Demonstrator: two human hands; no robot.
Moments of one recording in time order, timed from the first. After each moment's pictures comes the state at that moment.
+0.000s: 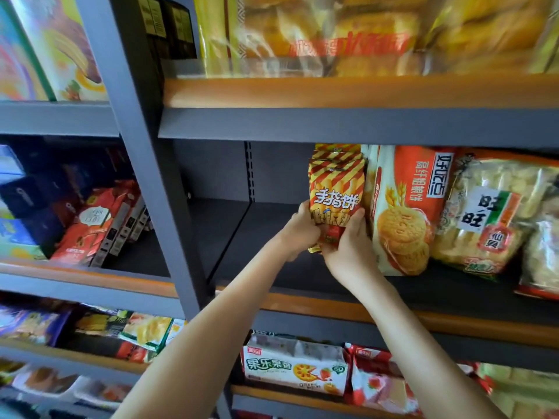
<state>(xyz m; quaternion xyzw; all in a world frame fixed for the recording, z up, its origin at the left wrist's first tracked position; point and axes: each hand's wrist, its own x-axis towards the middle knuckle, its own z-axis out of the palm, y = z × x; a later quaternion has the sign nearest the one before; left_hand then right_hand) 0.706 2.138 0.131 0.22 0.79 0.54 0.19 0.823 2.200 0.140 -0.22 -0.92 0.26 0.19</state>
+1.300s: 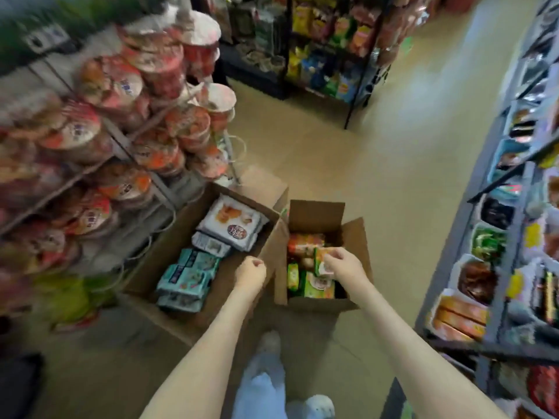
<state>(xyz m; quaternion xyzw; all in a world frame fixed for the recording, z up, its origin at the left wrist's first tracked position) 1.424 1.942 -0.199 -0.80 0.33 0.47 -0.16 1.219 1.920 -0.152 0.41 -0.72 0.17 -0.53</state>
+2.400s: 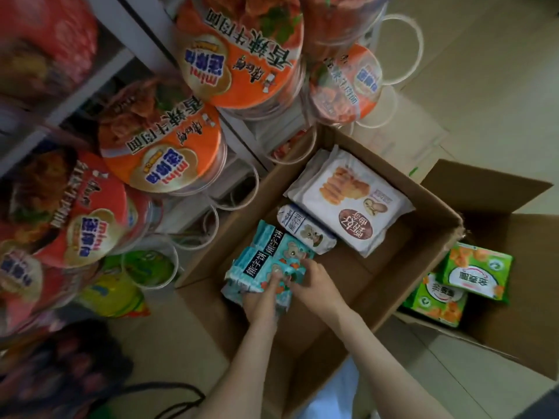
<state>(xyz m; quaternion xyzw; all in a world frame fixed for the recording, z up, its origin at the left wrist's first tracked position) 1.631 1.935 -0.445 -0.81 -0.17 0.38 -0.40 1.530 1.854 -0.398 0.53 -0.54 -0.07 -0.65</state>
